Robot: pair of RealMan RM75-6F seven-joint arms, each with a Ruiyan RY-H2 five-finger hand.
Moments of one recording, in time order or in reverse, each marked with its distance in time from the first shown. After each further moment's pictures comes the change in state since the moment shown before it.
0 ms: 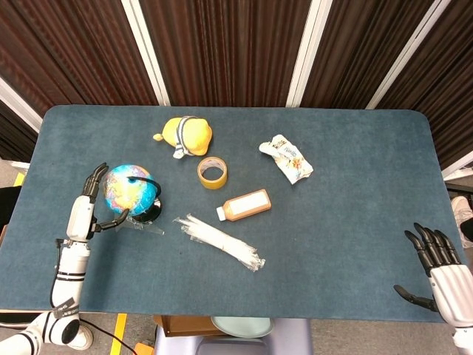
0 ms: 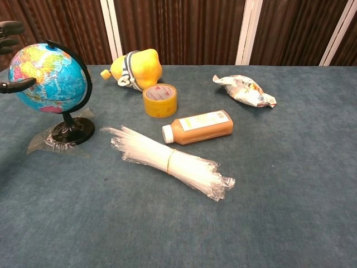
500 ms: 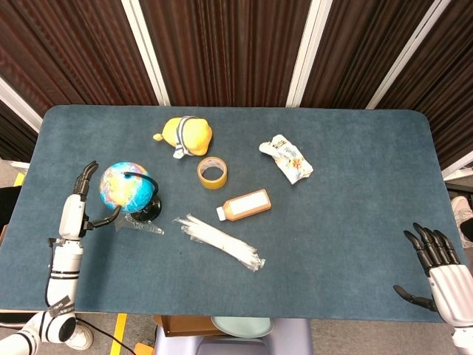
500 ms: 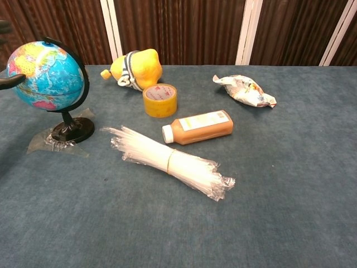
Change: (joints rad) left arm 0.007 -0.001 -0.010 0.050 -0.034 -0.004 -0.038; right arm 0.000 -0.001 0.001 -0.001 0.003 -0.002 -0.004
